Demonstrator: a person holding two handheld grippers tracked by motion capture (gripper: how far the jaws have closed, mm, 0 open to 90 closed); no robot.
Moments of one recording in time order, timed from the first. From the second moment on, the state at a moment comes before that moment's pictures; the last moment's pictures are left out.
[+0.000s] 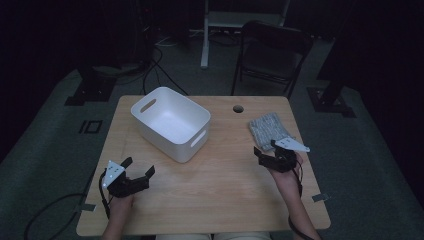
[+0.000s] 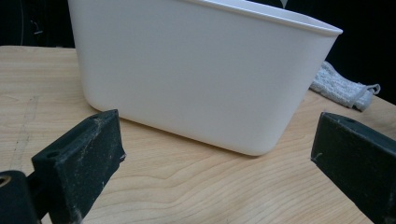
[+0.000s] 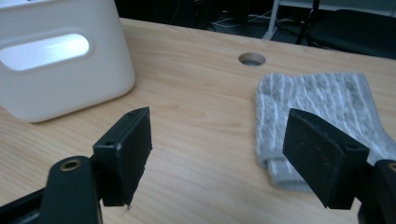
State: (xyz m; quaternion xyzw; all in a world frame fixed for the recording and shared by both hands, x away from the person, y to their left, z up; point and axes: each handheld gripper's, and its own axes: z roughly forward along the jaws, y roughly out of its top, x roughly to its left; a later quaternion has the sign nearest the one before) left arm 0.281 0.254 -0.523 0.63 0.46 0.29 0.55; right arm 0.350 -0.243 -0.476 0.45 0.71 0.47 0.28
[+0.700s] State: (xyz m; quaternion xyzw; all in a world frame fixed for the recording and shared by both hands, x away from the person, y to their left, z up) left arm 0.282 0.254 -0.525 0.64 0.46 0.29 0.55; right arm 0.398 -0.198 -0.452 0.44 0.72 0.48 0.25
